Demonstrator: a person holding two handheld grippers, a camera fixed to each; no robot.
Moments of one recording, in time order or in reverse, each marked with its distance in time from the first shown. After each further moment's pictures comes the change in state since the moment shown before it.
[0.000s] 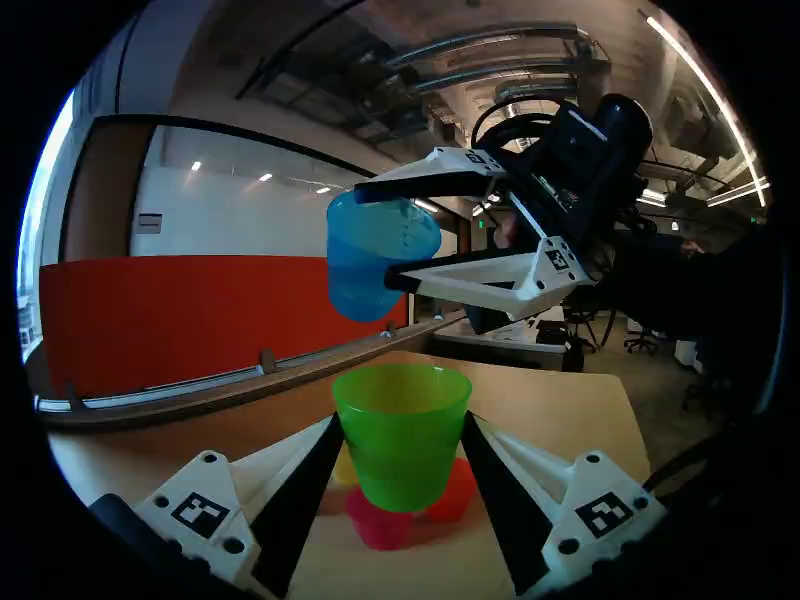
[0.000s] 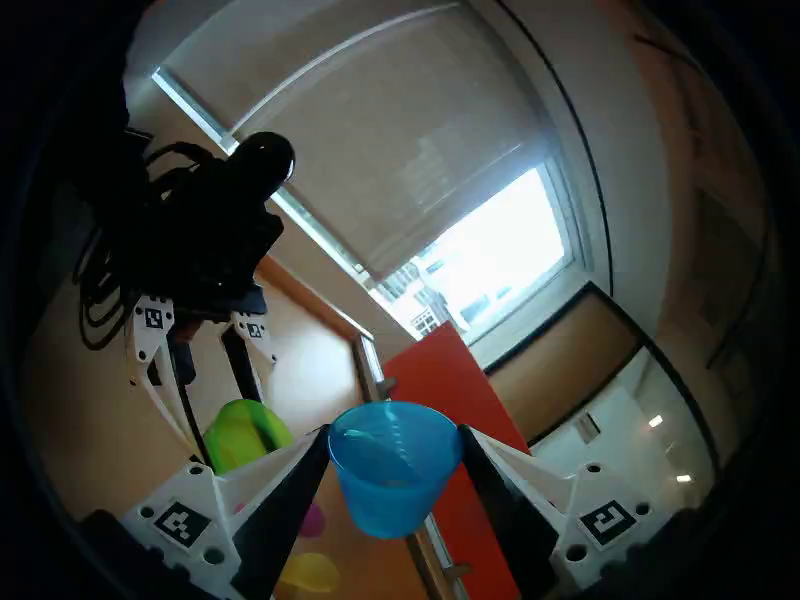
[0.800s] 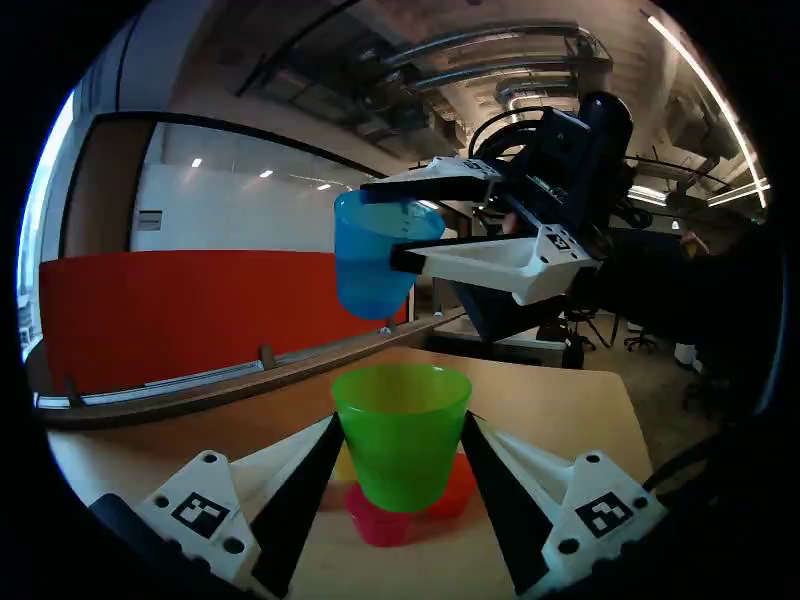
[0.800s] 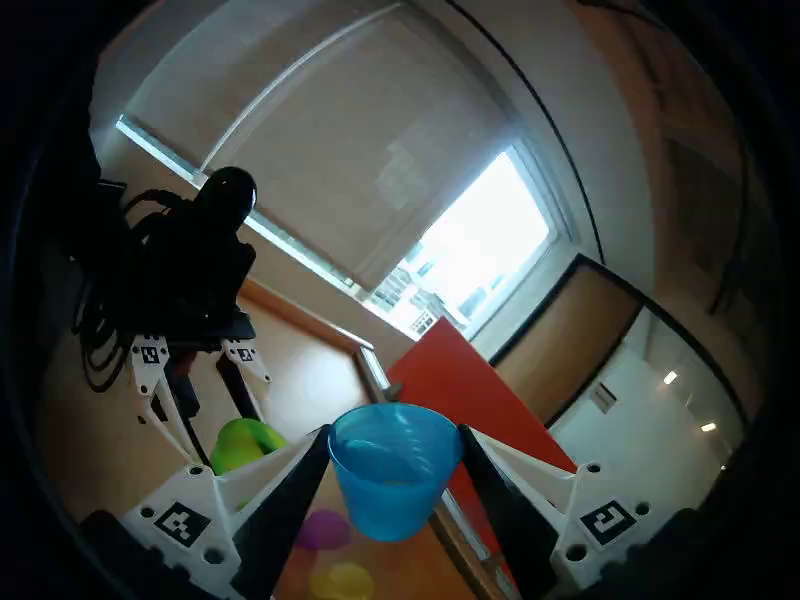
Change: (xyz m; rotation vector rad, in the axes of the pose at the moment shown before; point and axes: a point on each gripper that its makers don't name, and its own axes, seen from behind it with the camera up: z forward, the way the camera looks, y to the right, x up) left arm -0.006 0.001 0.001 -0.001 -0.010 -0.003; right arm -0.006 -0.002 -0.007 -0.013 0.030 0.177
